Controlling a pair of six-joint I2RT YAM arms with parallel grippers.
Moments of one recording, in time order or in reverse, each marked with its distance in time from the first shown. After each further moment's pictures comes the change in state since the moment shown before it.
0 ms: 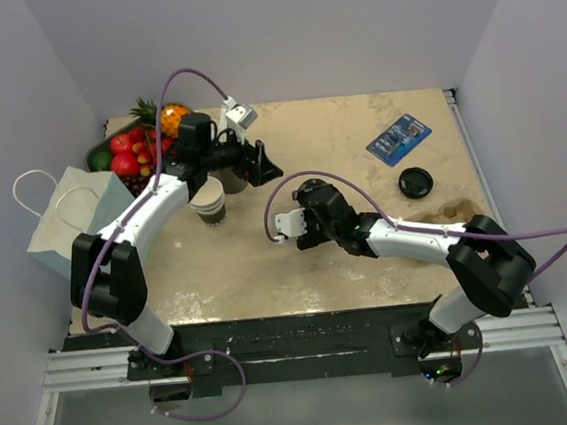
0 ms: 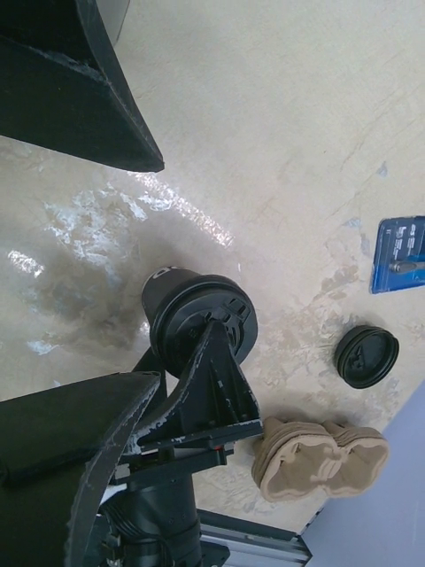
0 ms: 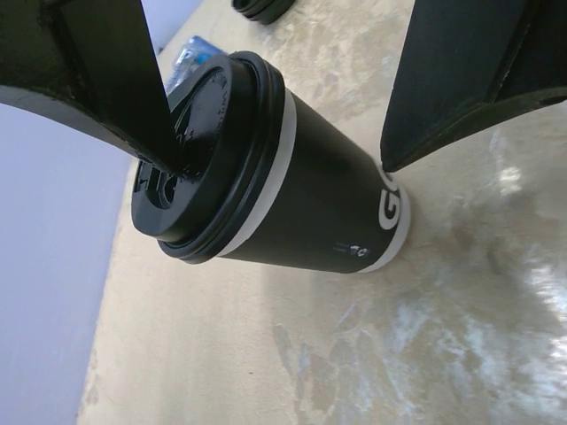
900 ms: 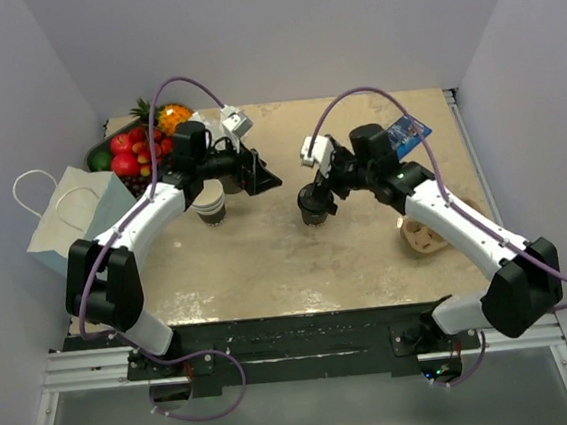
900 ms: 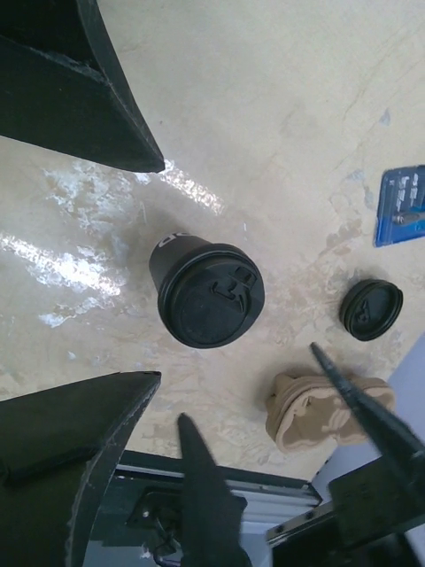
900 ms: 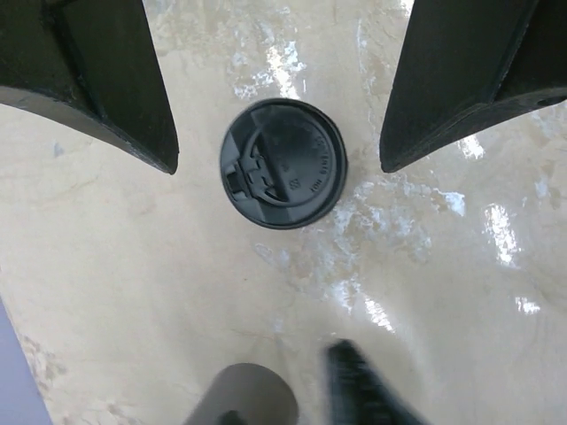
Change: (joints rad) left arm 0.019 -0.046 -0.092 0.069 0.114 -0.033; right arm -0.236 -0.161 0.335 -0.441 -0.554 0.487
